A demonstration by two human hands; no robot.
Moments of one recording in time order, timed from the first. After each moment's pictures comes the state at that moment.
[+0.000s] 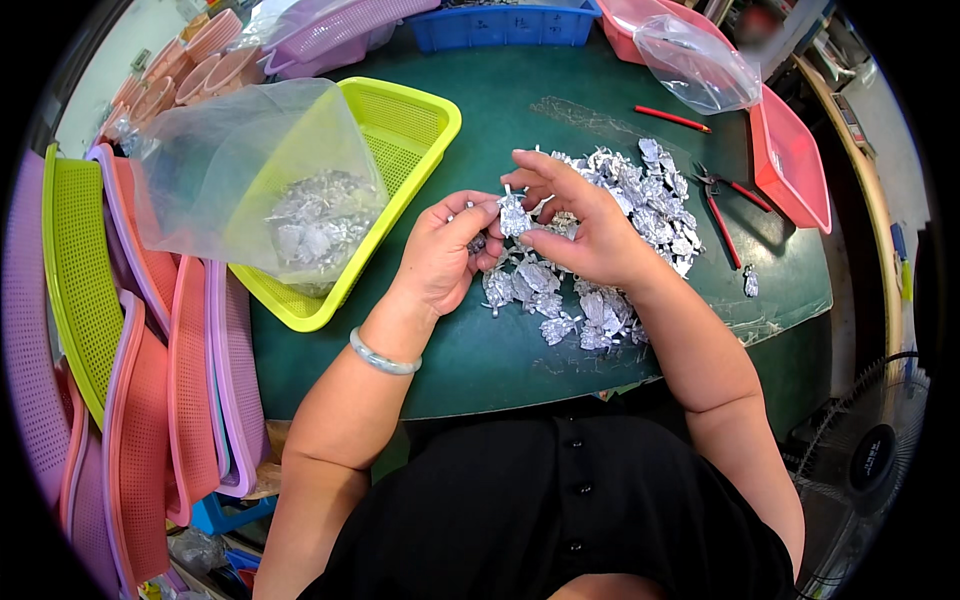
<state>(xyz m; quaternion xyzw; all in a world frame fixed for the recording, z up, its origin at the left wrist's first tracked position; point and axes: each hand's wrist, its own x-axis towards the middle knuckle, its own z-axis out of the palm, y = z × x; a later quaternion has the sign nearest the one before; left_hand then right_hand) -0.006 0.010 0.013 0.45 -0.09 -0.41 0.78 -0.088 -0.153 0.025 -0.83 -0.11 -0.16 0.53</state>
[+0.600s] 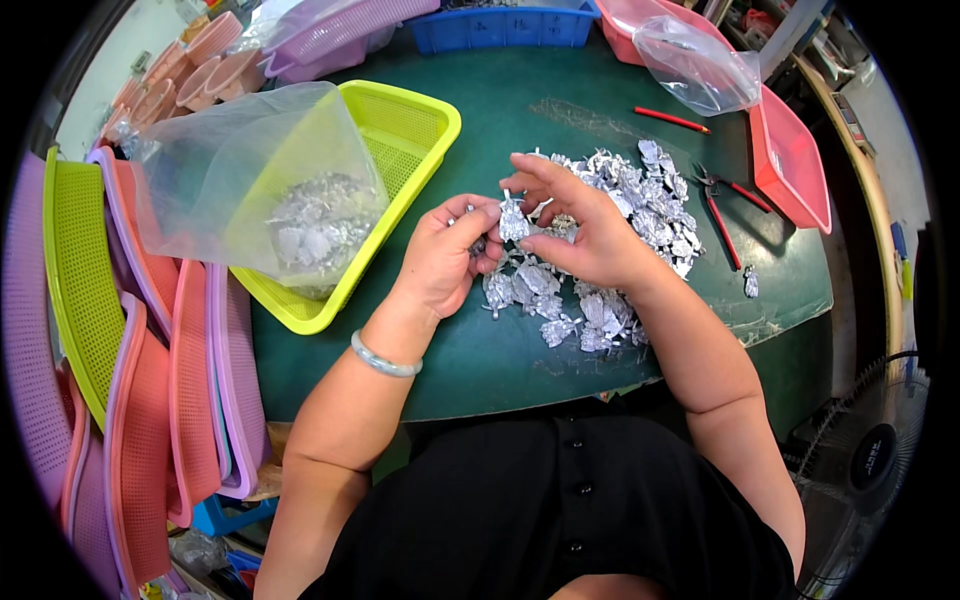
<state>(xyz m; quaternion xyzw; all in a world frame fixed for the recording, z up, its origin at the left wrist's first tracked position) -0.004 0.012 0.012 0.46 -0.10 -0.43 0.77 -0.087 -0.155 0.025 -0.83 -0.12 -0.15 0.52</state>
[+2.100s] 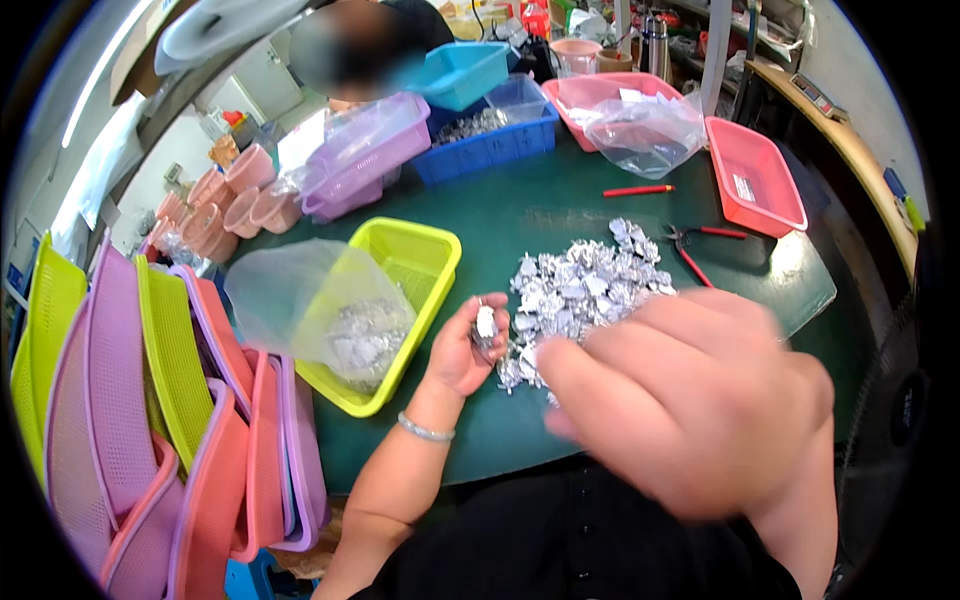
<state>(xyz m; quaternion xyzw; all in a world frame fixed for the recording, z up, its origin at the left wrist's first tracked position) -0.009 0.037 0.013 0.37 -0.01 -0.43 0.82 -0.187 -0.102 0.217 -0.93 -0.23 -0.26 0.08</state>
